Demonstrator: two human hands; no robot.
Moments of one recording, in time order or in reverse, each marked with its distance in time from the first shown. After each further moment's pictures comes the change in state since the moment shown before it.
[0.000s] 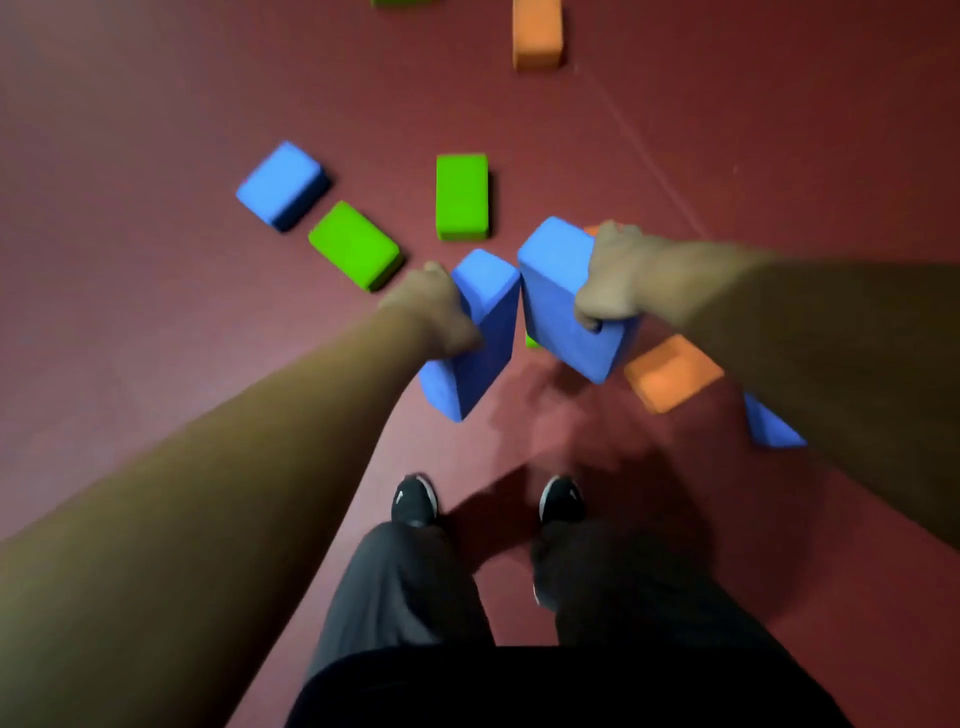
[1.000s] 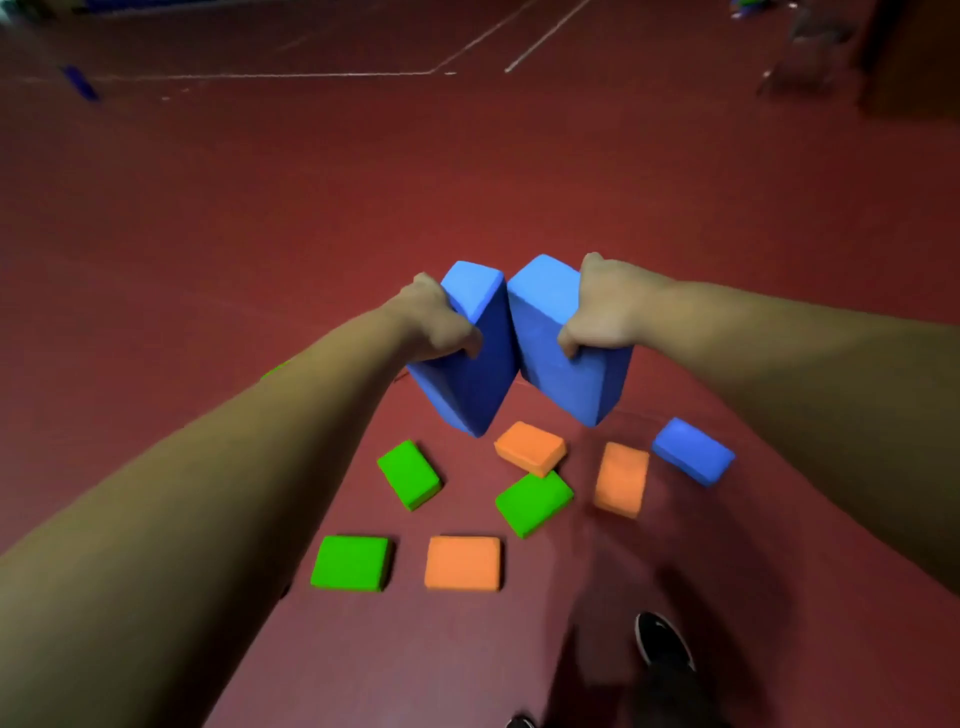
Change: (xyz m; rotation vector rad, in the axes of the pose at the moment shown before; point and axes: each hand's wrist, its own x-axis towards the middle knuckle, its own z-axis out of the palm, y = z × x) left_hand -0.174 0.101 -0.339 0.118 0.243 0.614; right_hand -0.282 0.037 -0.197 0.563 0.563 0.405
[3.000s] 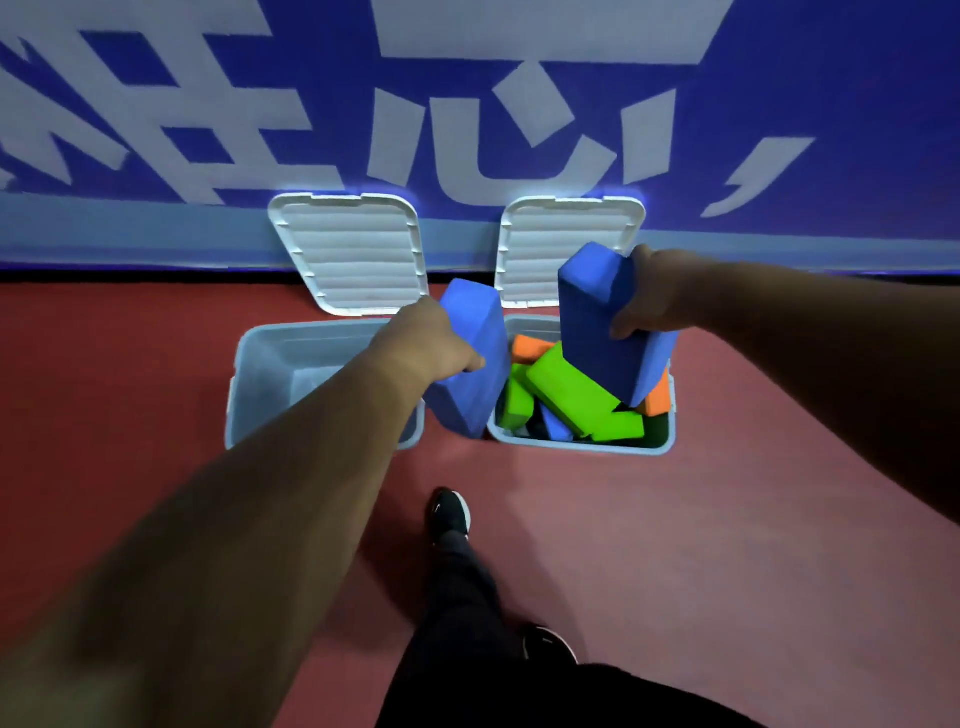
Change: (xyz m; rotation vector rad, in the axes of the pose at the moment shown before) left_hand -0.755 0.797 0.747 0.725 -0.893 1.594; right_hand -0.987 0.793 0.193 0.644 0.035 1.985
